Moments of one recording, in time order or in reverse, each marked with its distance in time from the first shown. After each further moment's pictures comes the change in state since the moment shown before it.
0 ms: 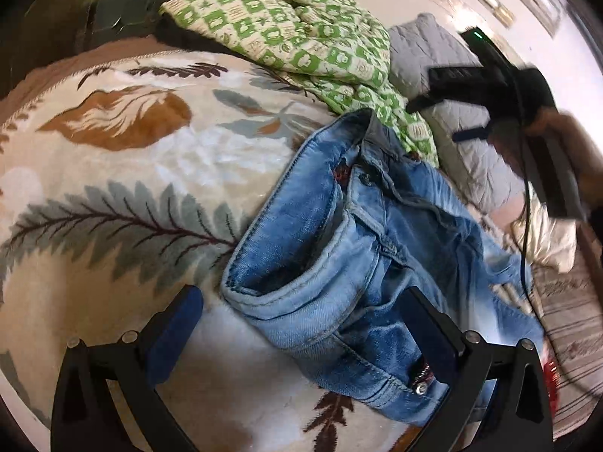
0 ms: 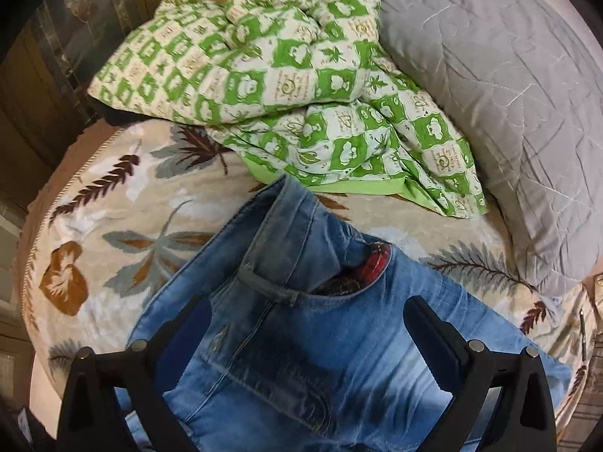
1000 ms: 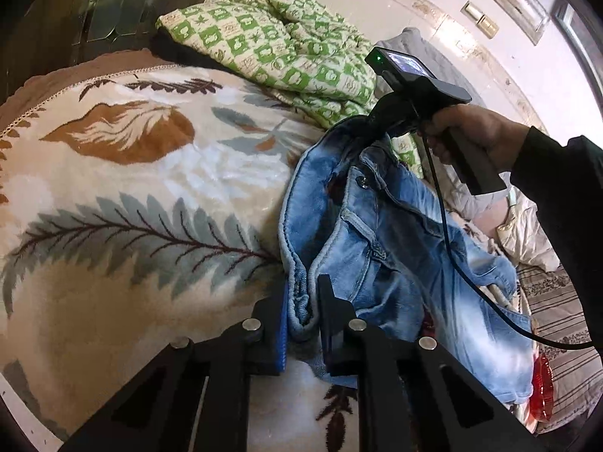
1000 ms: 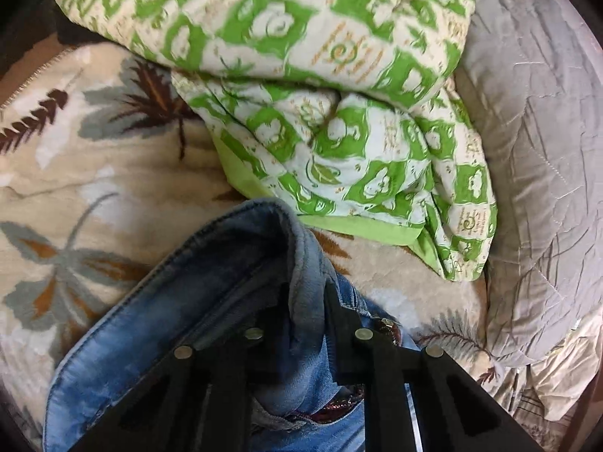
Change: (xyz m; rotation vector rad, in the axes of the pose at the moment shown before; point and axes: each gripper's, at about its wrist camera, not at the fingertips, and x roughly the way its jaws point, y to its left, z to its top) left arm -0.023 0.015 -0.002 0.007 -0.065 -0.079; right arm 0.074 0.044 0.052 -0.238 0.074 -0.265
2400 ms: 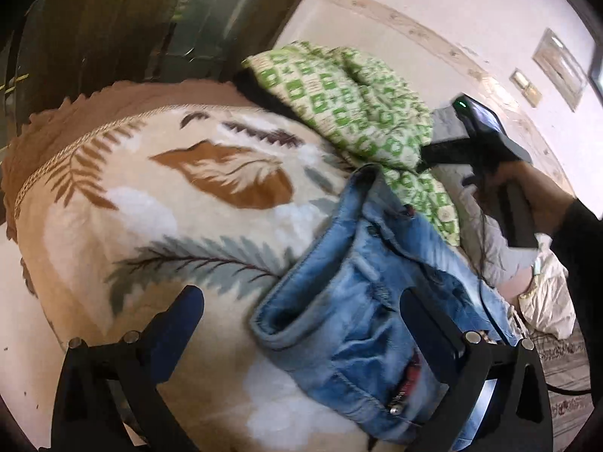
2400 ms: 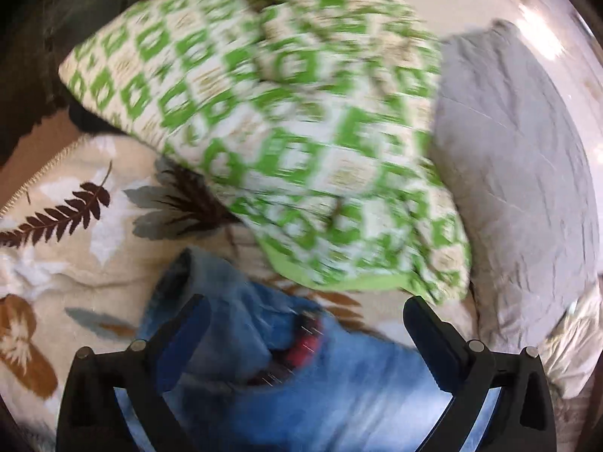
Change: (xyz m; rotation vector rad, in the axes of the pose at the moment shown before) left arm -0.065 0.038 0.007 -0.161 -0.181 0.145; right arm -0.082 0.004 0.003 0.181 -0.152 -0.023
